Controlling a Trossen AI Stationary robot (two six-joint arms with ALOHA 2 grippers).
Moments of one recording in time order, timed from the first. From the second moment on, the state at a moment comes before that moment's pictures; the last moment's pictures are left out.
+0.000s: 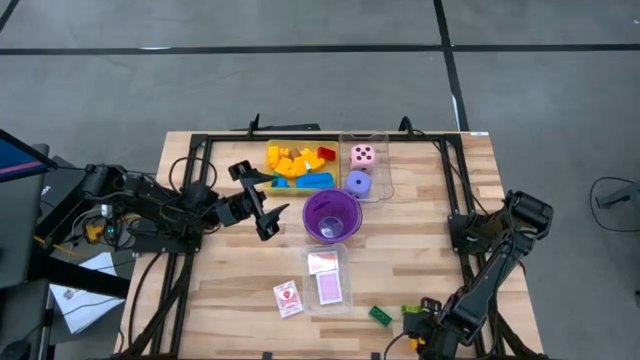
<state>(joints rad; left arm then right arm) -0.11 1.27 0.52 1.46 -0.10 0.79 1.02 1.74 1.05 -0.52 0.04 1.26</state>
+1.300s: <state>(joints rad) -0.11 1.27 0.52 1.45 -0.10 0.79 1.05 1.74 1.06 -0.51 0.07 1.20</state>
